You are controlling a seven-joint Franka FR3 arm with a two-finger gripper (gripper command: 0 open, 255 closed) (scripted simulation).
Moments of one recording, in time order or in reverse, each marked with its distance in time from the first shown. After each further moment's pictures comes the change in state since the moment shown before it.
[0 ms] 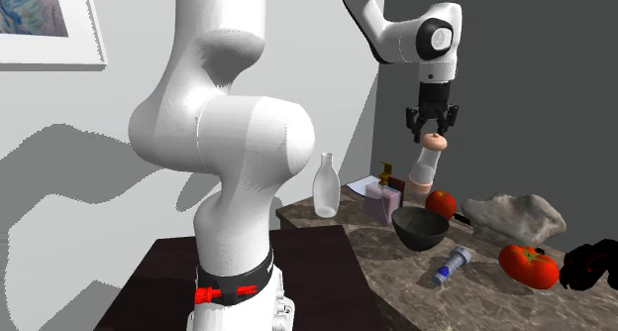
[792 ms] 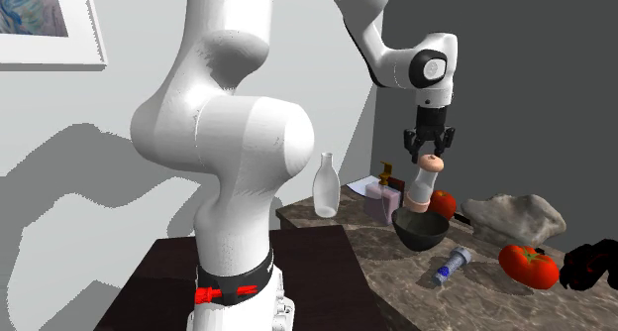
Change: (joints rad) arm -0.038 0.104 0.042 -0.053 0.102 0.130 -0.071
